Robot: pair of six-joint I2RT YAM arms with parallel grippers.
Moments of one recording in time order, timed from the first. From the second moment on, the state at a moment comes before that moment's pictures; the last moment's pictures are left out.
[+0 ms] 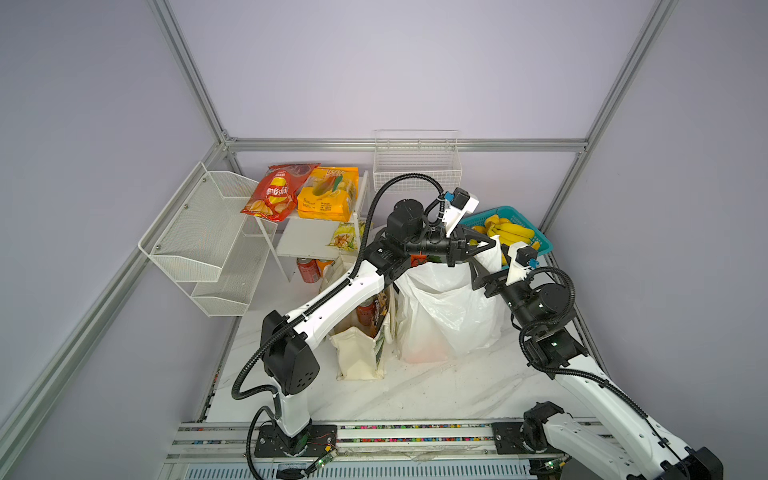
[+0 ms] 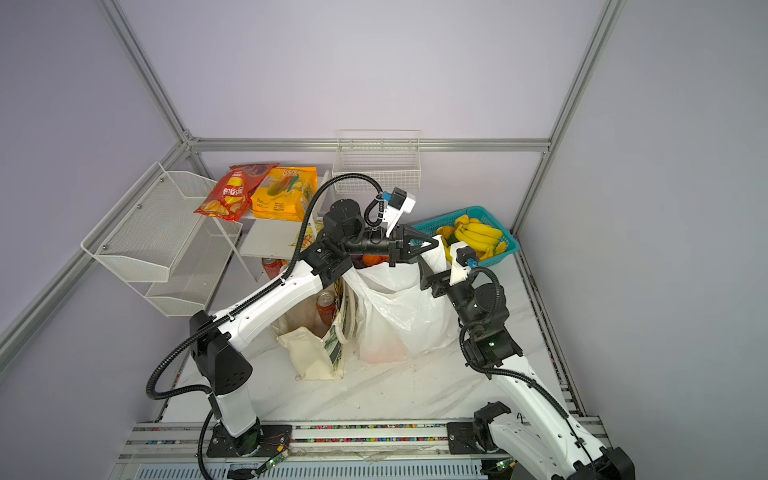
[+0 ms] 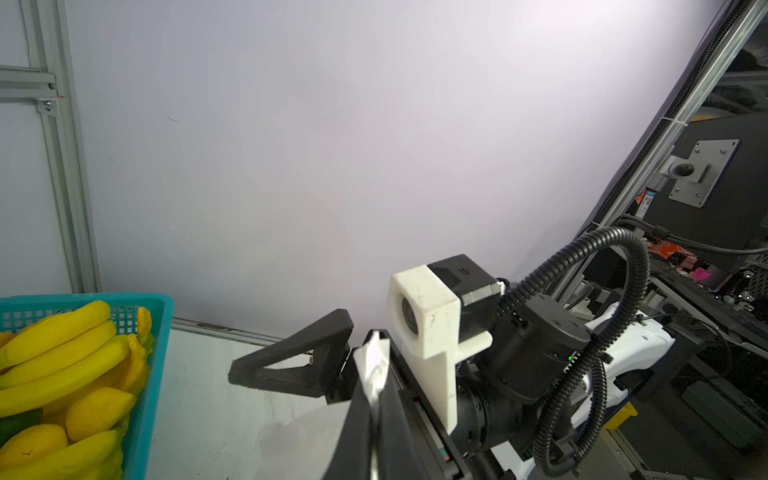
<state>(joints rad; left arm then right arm) -0.74 1.83 1.85 0.08 0.85 -0.39 0.40 0.92 0.67 0.43 0.00 0.04</state>
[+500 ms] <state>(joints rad) -0.75 1.81 1.80 0.01 0.75 -0.45 0.41 0.96 0.46 0.58 0.25 0.18</state>
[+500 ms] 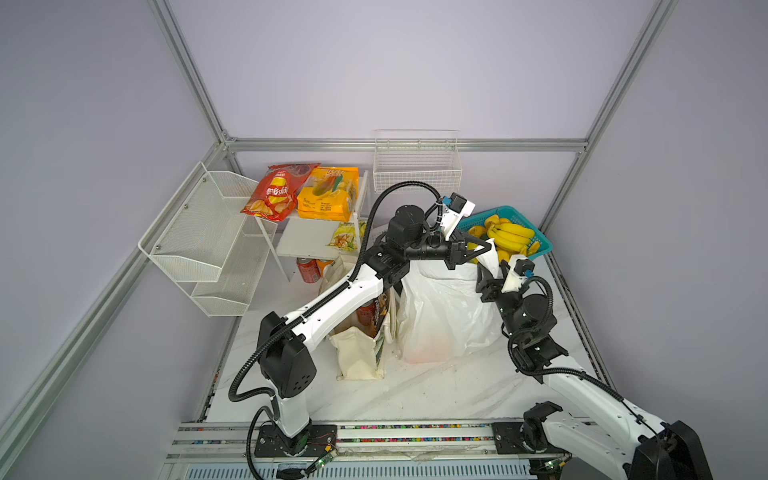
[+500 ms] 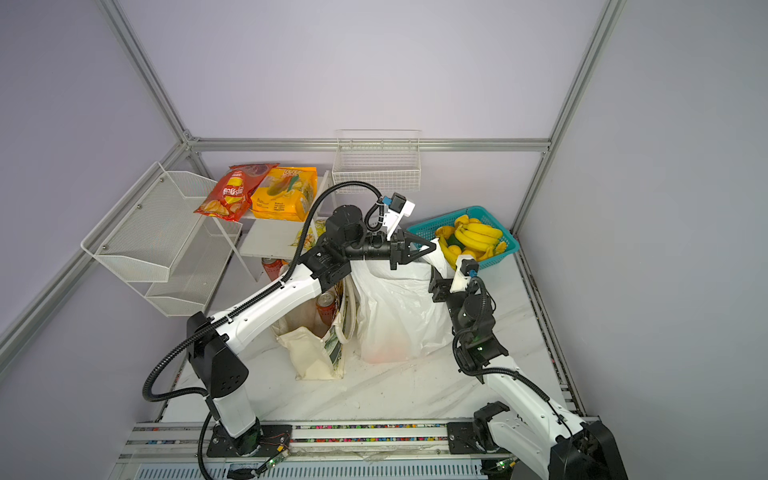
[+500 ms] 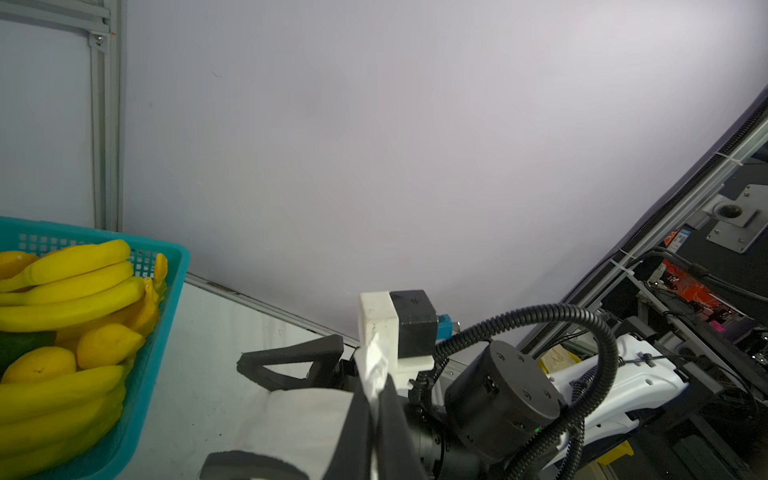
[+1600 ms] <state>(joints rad) -0.75 1.77 1.72 0.12 0.71 -0.57 0.49 1.12 0.57 0.69 0.33 0.23</state>
